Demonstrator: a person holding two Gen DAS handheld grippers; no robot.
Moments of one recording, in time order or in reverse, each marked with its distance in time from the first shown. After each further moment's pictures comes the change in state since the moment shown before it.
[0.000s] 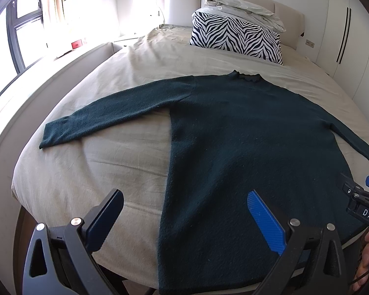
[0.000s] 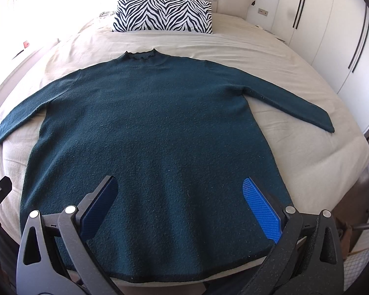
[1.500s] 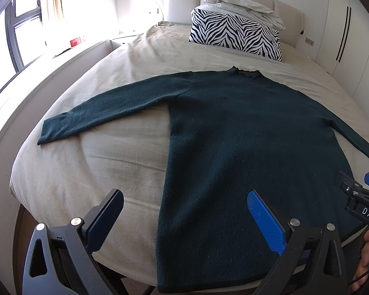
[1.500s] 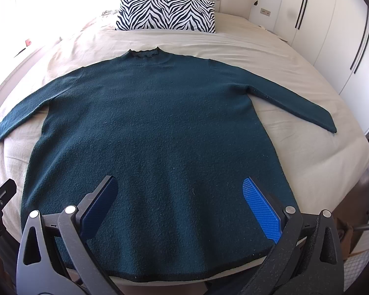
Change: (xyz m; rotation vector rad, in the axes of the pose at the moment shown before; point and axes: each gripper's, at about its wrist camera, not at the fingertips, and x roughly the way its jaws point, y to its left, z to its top) left arm 0.001 0.000 -0.008 -0.003 0.008 -0.004; right arm -0.001 0.012 -0.005 -0.008 0.002 0.004
